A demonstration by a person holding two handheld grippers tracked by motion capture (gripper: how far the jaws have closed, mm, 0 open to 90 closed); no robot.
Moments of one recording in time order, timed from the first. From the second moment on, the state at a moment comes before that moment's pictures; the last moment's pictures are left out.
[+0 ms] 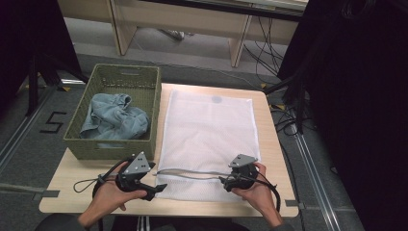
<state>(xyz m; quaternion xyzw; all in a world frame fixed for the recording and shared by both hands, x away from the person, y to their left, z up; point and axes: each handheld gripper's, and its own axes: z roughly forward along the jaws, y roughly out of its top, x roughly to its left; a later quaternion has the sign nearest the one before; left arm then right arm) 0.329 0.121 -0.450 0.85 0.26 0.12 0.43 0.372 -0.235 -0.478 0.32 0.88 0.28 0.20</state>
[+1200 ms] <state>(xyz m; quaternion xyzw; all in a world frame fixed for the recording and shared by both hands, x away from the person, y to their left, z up) 0.328 0.121 -0.451 0.85 0.27 0.13 0.43 0.419 -0.203 -0.497 0.28 0.90 0.24 0.22</state>
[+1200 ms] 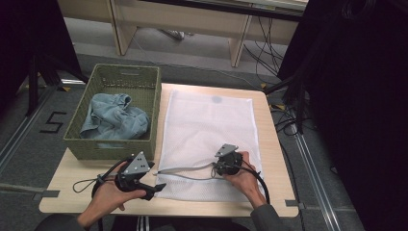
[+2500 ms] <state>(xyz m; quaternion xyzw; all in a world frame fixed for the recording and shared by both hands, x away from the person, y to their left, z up) 0.327 0.124 -0.448 0.85 0.27 0.14 0.44 0.417 -0.205 -0.465 0.28 0.89 0.28 0.23</state>
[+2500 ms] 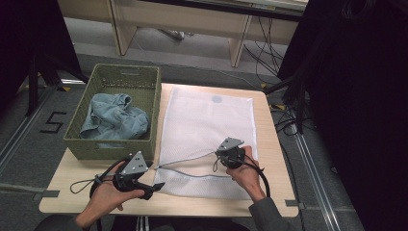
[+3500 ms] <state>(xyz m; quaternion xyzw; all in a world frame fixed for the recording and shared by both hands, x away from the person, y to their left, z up) 0.350 0.166 -0.419 0.81 0.34 0.20 0.44 0.414 -0.212 -0.430 0.29 0.85 0.33 0.28</state>
